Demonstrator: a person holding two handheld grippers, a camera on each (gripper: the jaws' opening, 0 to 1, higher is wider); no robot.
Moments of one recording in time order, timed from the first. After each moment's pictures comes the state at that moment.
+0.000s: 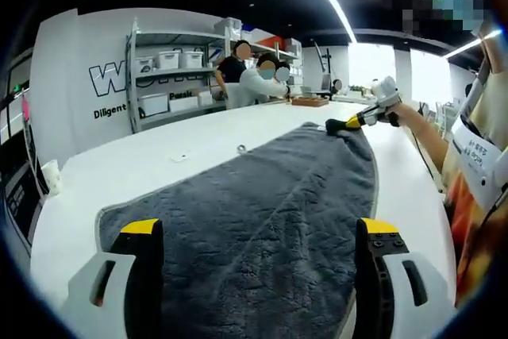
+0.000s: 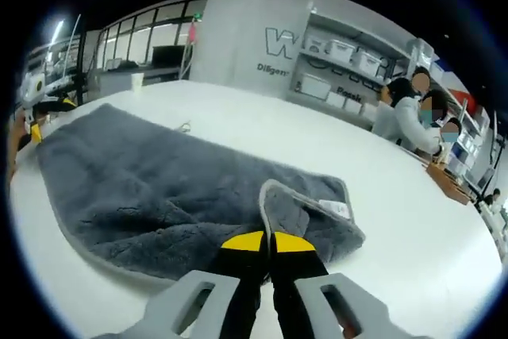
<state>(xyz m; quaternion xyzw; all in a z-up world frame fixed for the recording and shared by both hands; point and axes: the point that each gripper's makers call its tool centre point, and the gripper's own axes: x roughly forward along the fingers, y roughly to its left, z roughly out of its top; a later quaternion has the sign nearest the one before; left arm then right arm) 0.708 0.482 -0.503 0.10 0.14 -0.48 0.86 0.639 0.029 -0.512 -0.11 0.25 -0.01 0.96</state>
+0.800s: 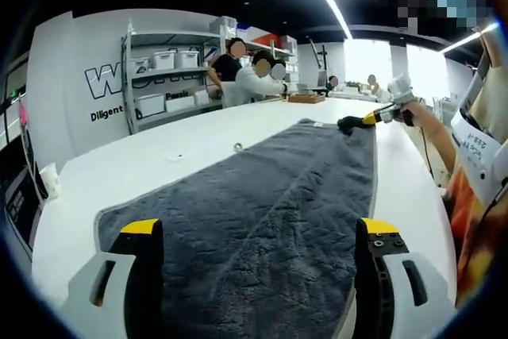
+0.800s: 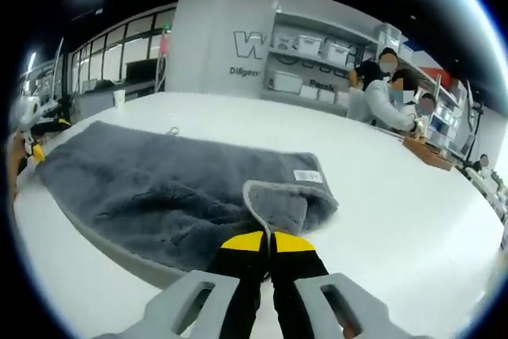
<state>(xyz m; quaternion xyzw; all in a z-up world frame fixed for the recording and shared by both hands) 0.702 0.481 -0.505 0.11 0.14 -0.48 0.86 0.574 0.020 -0.515 -0.05 0.24 -0.07 0.97</state>
